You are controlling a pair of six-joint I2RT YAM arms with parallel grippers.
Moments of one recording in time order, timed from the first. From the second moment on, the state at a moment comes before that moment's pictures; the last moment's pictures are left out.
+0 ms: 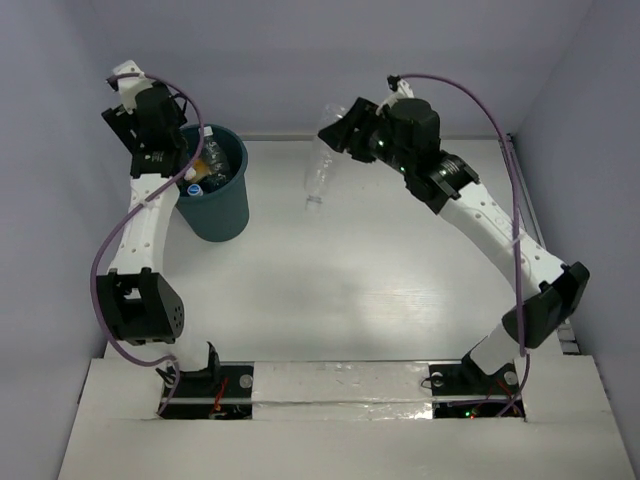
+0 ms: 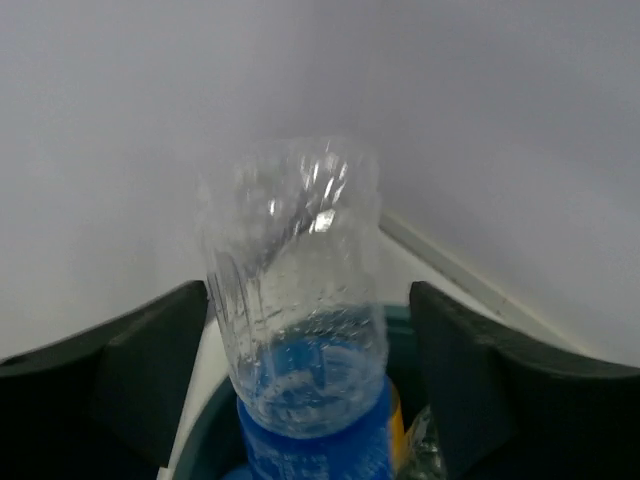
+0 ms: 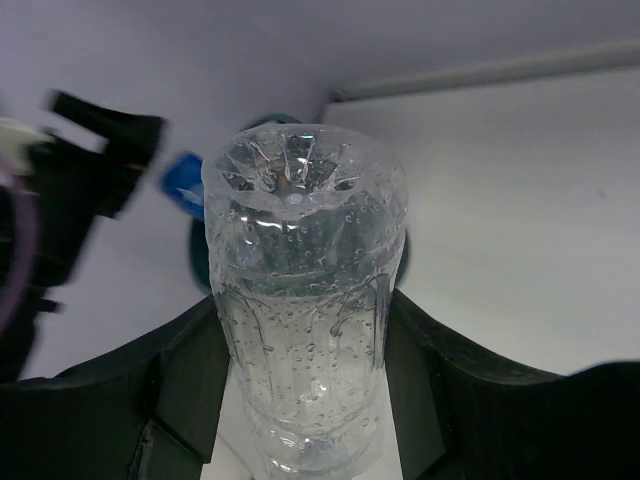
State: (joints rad) left arm 0.03 1.56 1.61 -0.20 -0.61 -0.25; right arm 0.61 1.56 1.67 -0.31 -0.03 0.74
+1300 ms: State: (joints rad) left arm -0.02 1.04 1.48 -0.43 -0.21 -0.69; right arm 0.97 2.44 2.56 -0.10 0.24 0.58
